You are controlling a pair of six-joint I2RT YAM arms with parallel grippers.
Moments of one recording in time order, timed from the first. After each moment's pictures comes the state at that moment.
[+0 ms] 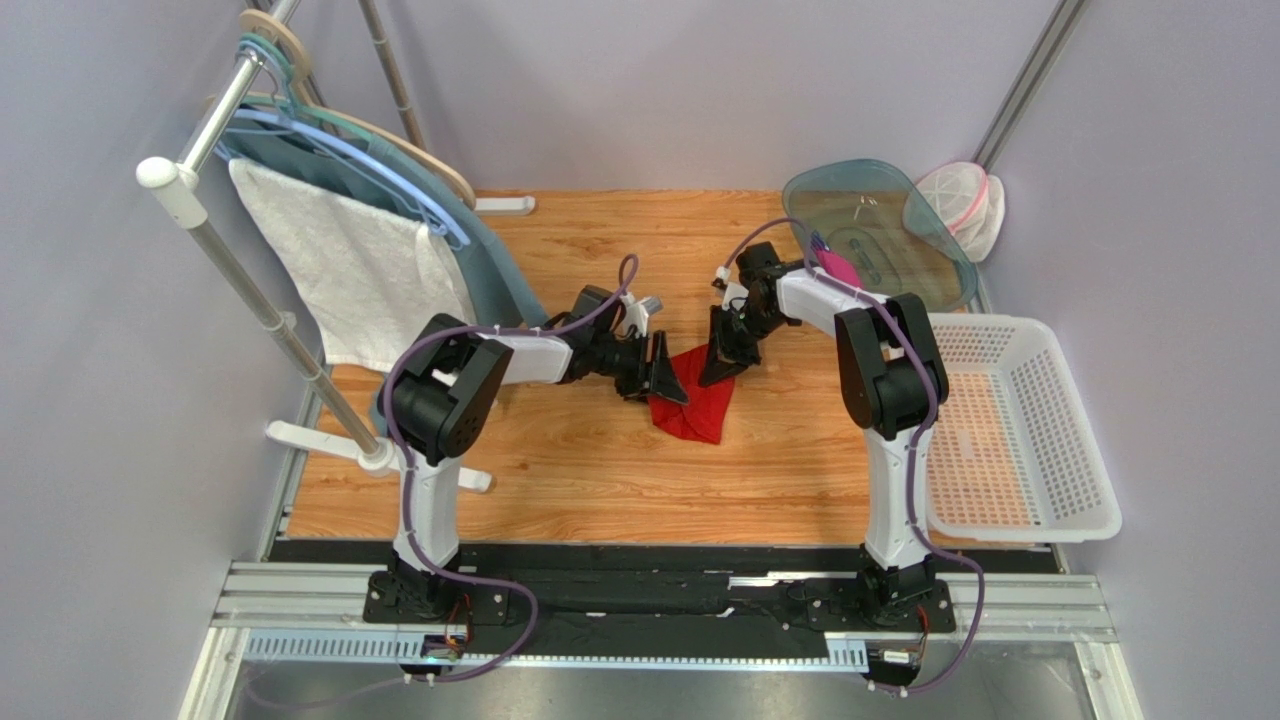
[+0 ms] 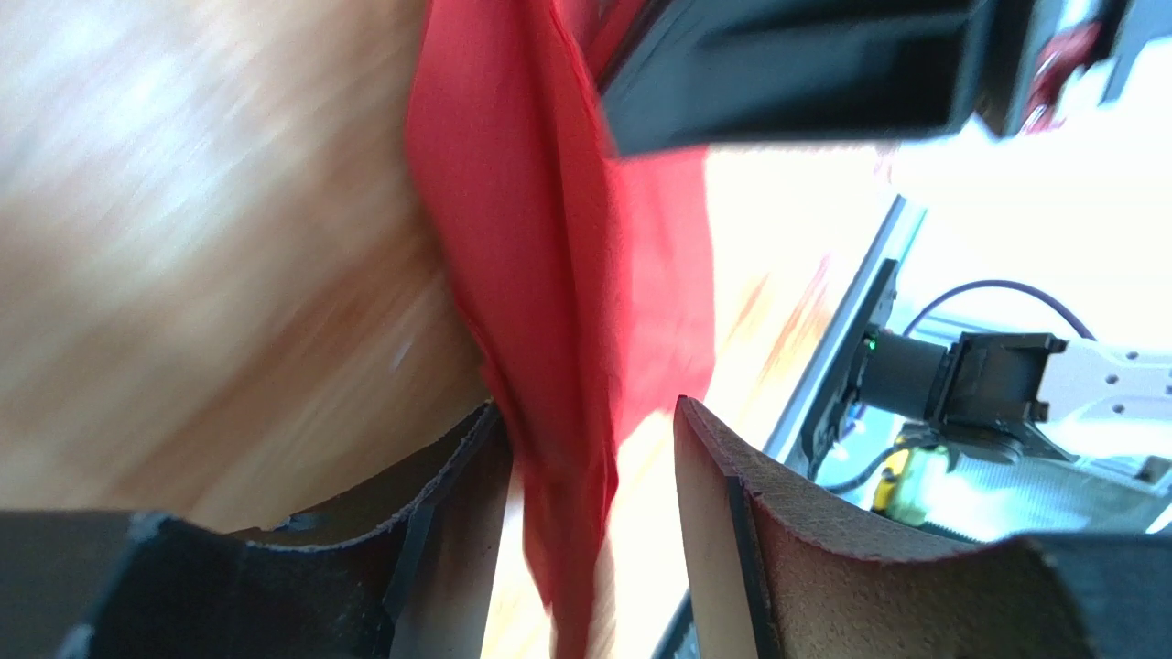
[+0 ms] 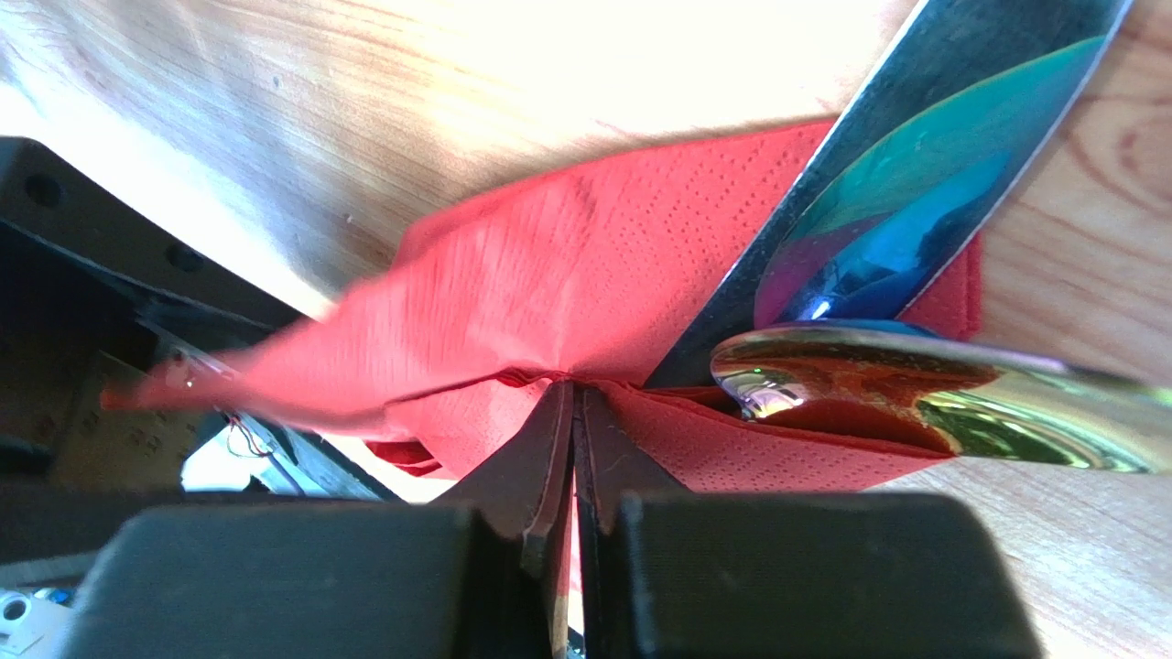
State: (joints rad) left arm -0.53 2.02 1.10 0.09 0.77 -0.59; right arm 0.32 2.17 1.53 -0.73 -0.56 0.31
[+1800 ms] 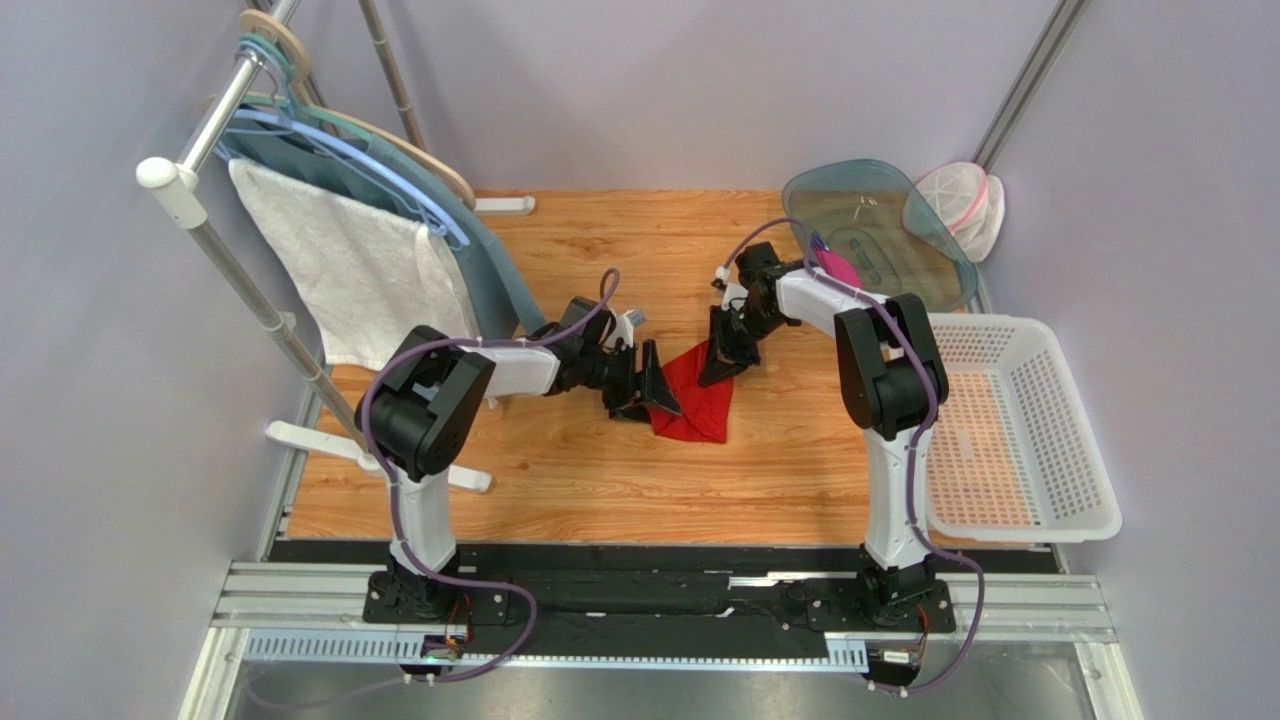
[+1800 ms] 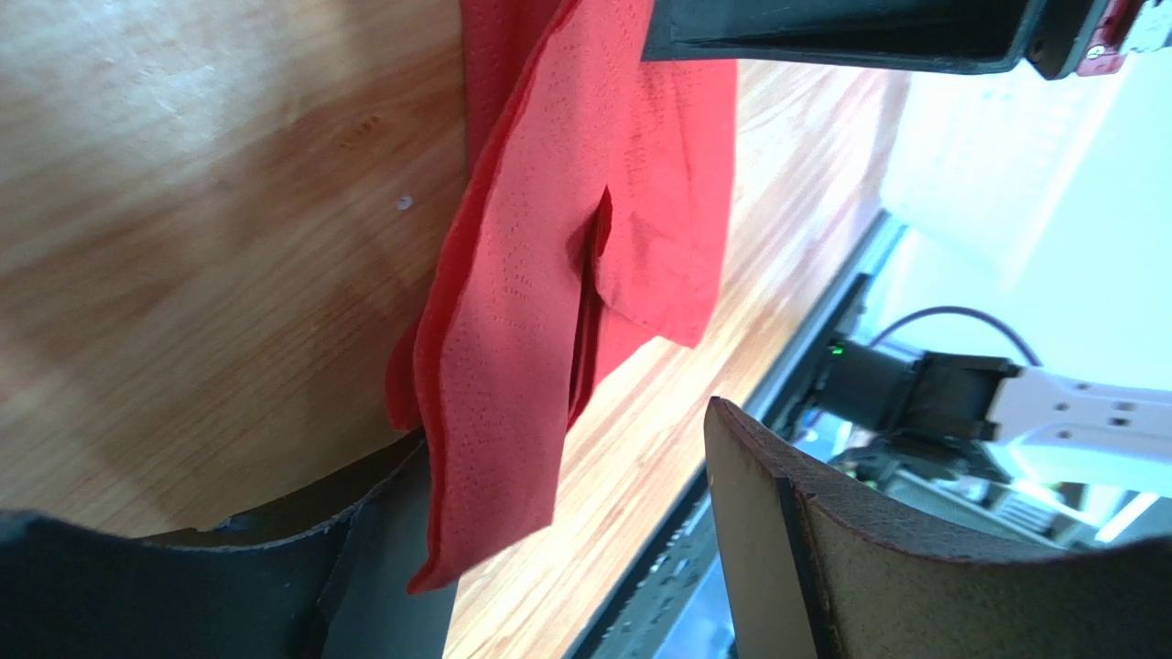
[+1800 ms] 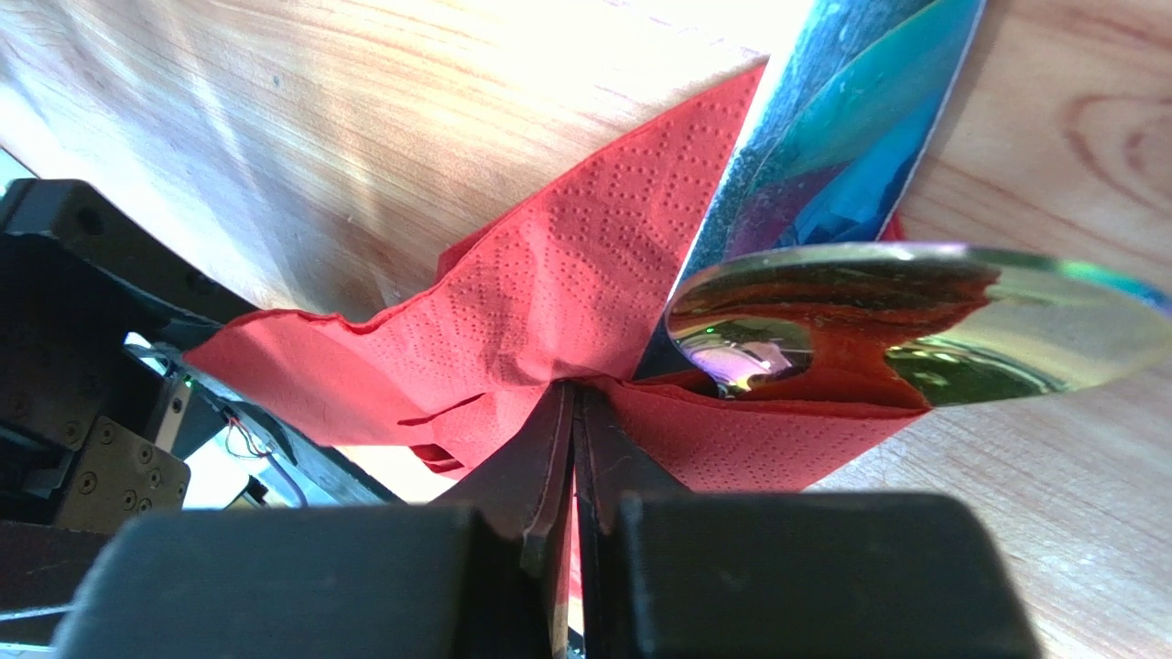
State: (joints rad) left arm -0.55 1.92 1.02 0.01 0.71 -0.70; right arm 0.33 2.17 1.53 -0.73 -0.56 0.32
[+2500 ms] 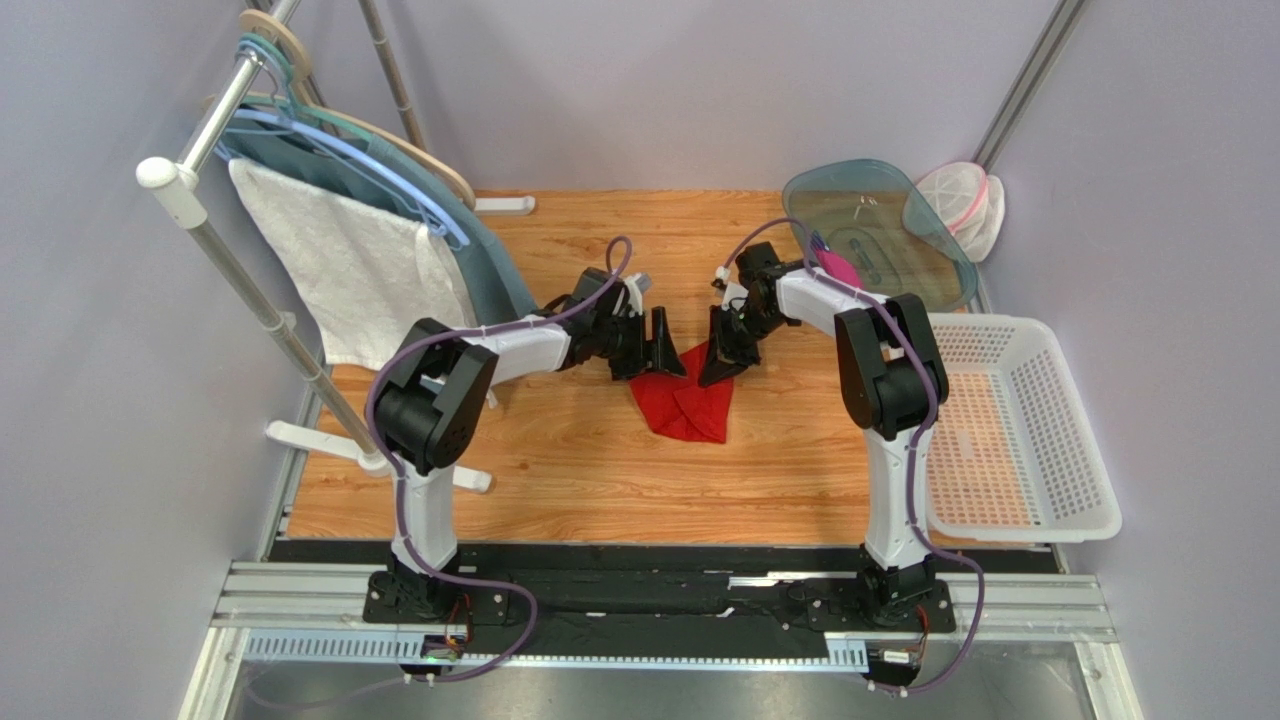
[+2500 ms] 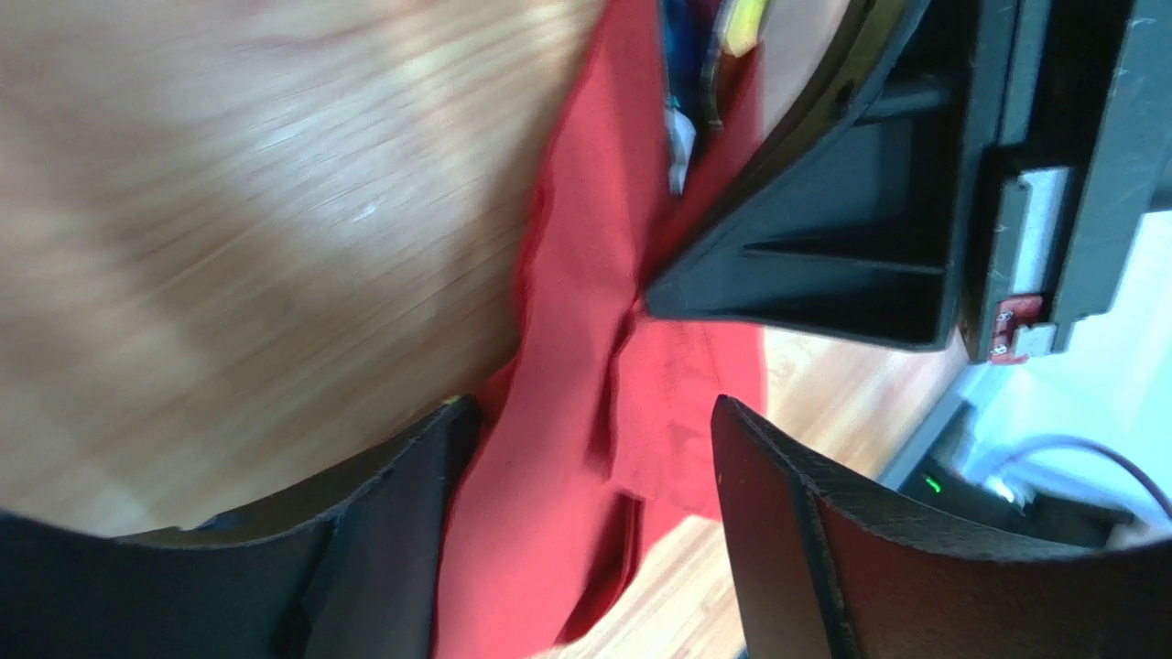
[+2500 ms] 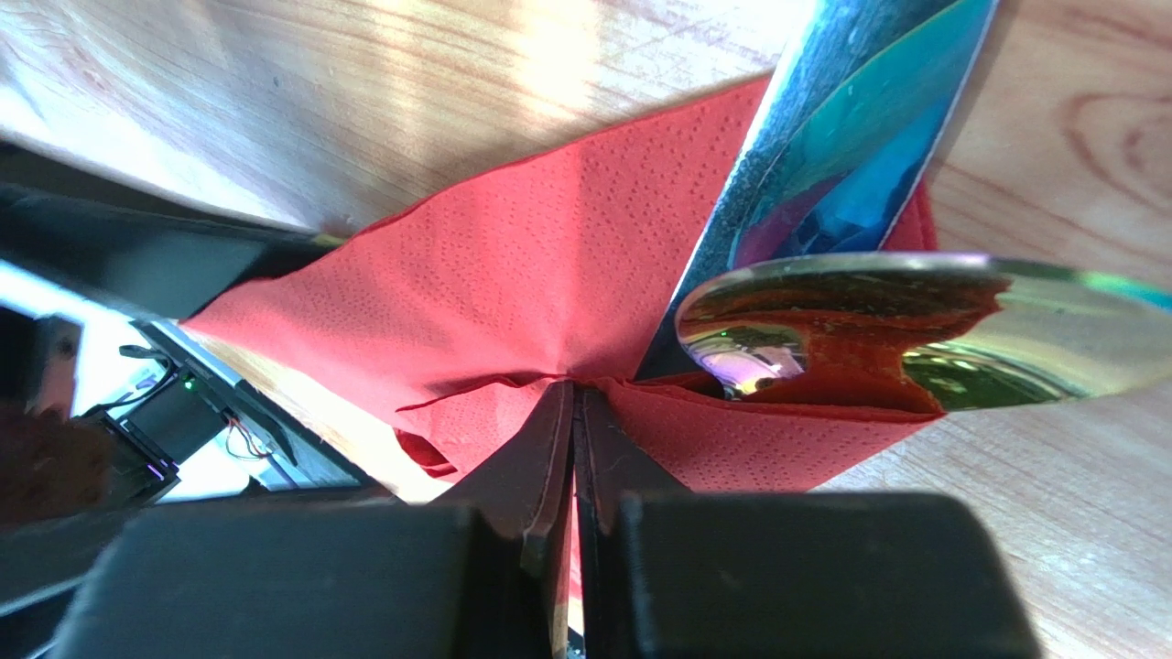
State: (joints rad) left arm -0.55 1.99 1.22 -0.05 0.50 -0.60; right arm 0.33 2.17 1.53 -0.73 -0.56 0.32
